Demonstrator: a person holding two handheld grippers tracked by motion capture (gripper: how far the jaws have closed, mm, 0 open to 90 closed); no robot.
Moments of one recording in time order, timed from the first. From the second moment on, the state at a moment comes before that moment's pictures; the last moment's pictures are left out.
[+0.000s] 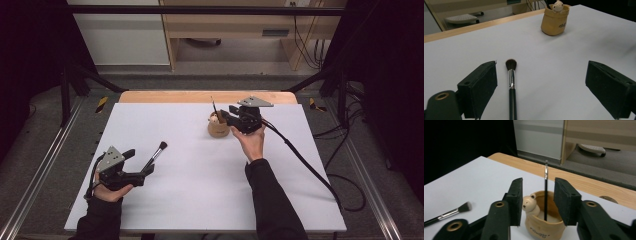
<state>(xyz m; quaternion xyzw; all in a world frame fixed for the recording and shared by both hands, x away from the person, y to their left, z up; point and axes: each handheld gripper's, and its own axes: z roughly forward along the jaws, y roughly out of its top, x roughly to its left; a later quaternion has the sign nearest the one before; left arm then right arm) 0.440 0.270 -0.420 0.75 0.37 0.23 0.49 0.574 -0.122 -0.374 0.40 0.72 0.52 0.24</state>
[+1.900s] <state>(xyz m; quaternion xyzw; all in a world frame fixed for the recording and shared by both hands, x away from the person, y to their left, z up) 0.438 0.263 -0.419 0.76 0.37 0.23 0.49 0.440 -0.219 -0.397 0.38 0.72 0.54 0.22</state>
